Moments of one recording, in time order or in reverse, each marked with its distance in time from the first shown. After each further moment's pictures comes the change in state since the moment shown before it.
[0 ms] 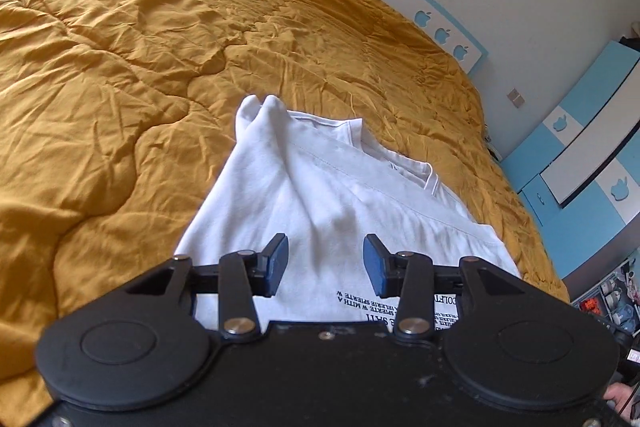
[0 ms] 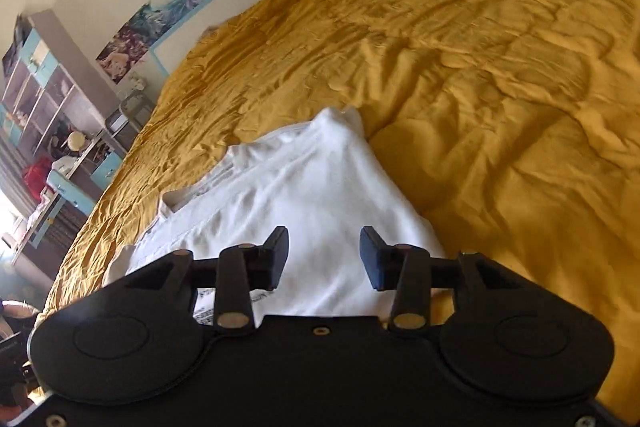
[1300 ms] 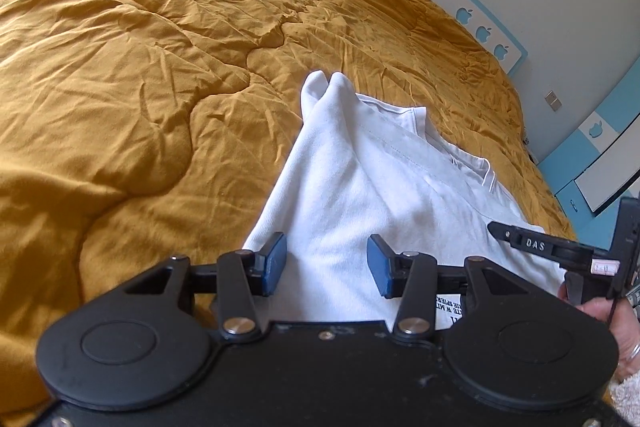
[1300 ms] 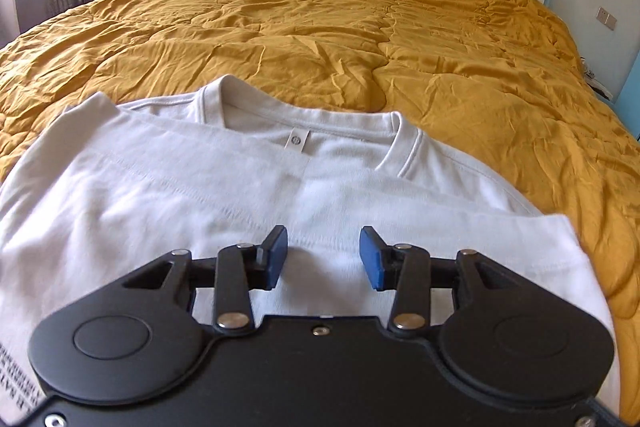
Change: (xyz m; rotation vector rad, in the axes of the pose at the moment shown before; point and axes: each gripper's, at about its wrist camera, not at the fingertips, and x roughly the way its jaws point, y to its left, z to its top) left arm 0.020 0.045 -0.012 -0.064 0.012 0.097; right arm 0.178 0.177 -0.008 -0.728 0.200 -0.118
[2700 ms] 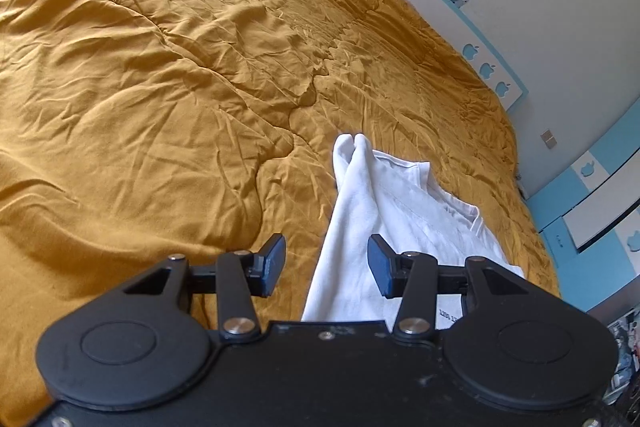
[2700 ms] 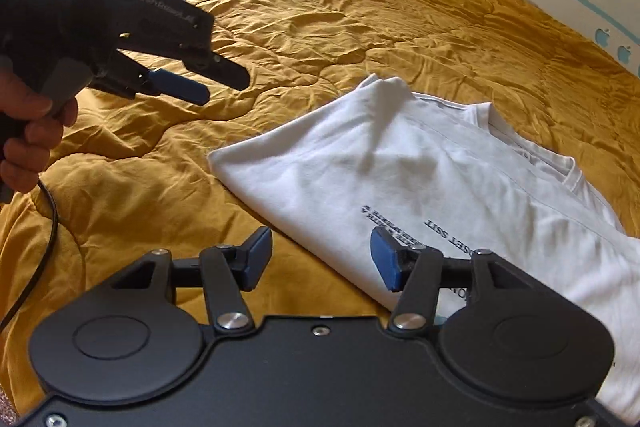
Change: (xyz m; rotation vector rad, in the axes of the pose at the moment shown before) left arm -0.062 0.042 0.039 -0.099 -0.045 -0.046; right arm -0.128 0.173 -0.067 -0.324 -0.062 0.296
